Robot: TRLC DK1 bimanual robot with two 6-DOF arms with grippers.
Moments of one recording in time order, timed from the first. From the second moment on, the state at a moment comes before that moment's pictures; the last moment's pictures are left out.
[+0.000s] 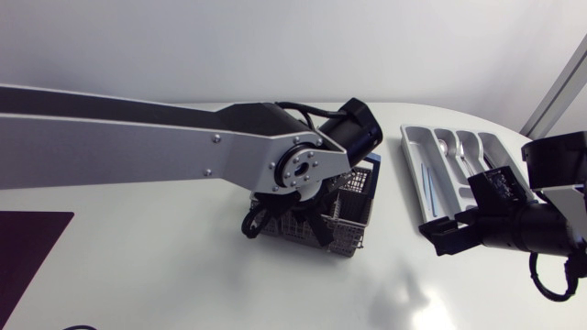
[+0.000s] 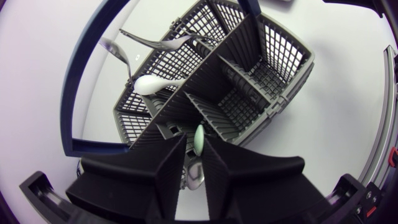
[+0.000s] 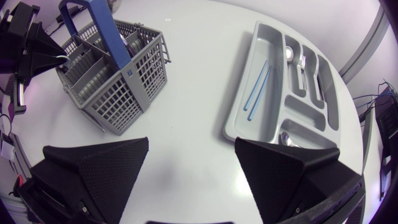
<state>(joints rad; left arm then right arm) -0.95 1.89 1.43 -0.69 -0.46 0.24 0.04 1.00 0.55 -0.47 -0.14 -0.20</state>
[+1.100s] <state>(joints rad) -0.85 1.68 1.63 -0.84 0.12 0.02 0.61 0.90 0.78 -0.53 -0.06 -0.18</state>
